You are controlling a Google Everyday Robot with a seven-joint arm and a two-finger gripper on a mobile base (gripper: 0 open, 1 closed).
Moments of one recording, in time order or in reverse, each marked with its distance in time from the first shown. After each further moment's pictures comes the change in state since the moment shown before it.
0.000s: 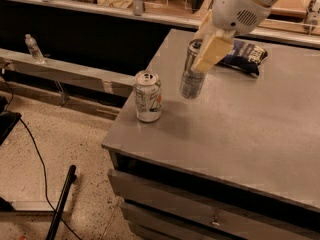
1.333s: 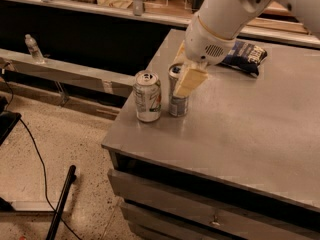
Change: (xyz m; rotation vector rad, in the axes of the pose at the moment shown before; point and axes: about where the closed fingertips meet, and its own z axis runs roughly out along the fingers) arm -0.006 0.036 0.067 -0.129 0.069 -0.046
